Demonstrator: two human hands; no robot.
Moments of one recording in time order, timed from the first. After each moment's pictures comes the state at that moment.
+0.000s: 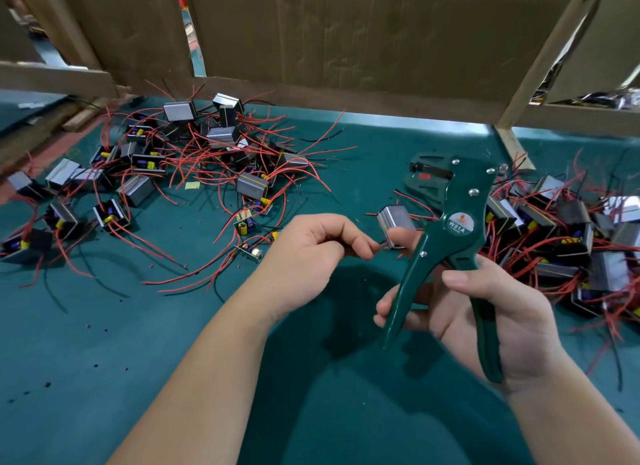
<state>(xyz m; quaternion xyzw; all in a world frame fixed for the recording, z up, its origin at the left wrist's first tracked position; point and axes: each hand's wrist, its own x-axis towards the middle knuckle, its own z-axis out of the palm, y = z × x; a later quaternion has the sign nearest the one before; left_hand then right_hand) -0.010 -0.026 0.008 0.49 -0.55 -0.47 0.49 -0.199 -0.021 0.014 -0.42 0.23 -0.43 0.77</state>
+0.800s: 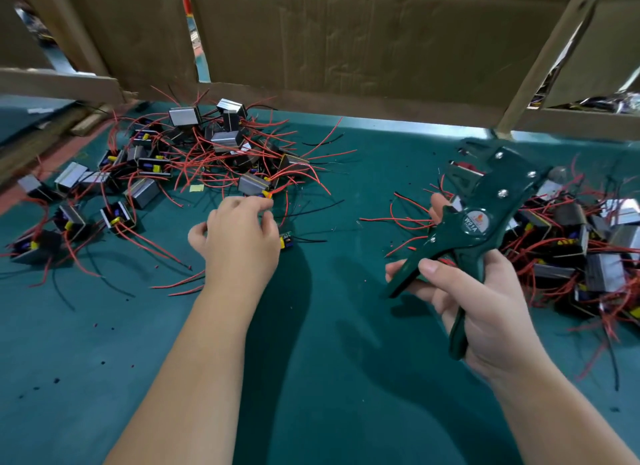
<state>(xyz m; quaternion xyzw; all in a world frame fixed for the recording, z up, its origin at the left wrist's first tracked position) 0.038 -0.039 -0.011 0.82 -0.47 -0.02 0.32 -0.195 -0.024 -0.004 -0.50 0.33 -0.54 0.59</state>
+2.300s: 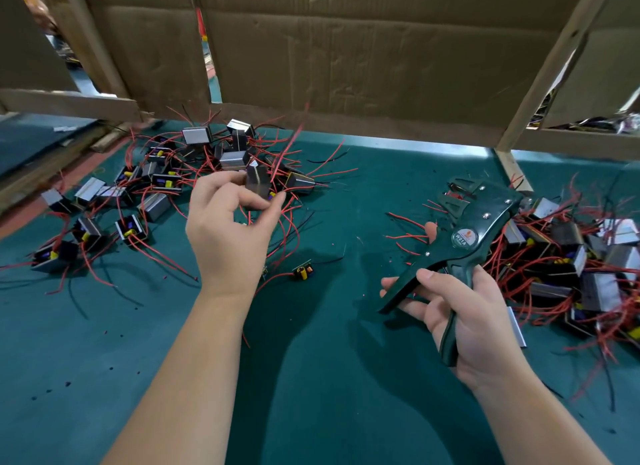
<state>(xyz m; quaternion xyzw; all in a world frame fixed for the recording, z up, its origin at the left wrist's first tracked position) 0.044 -0.042 0.002 0.60 -0.48 0.14 0.62 -0.192 -0.027 -0.001 -0.39 0.36 -0.54 0.66</state>
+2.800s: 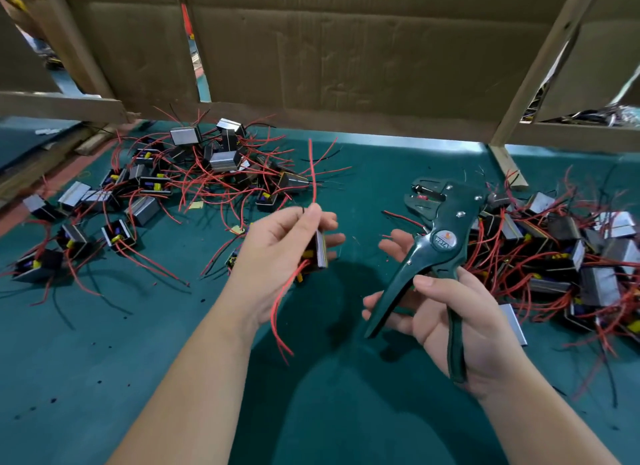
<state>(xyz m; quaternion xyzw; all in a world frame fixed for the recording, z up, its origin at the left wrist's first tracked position) 0.002 -0.030 0.016 0.46 -0.42 -0.48 0.62 -0.189 -0.026 0.003 -0.38 0.29 -0.47 0.74</state>
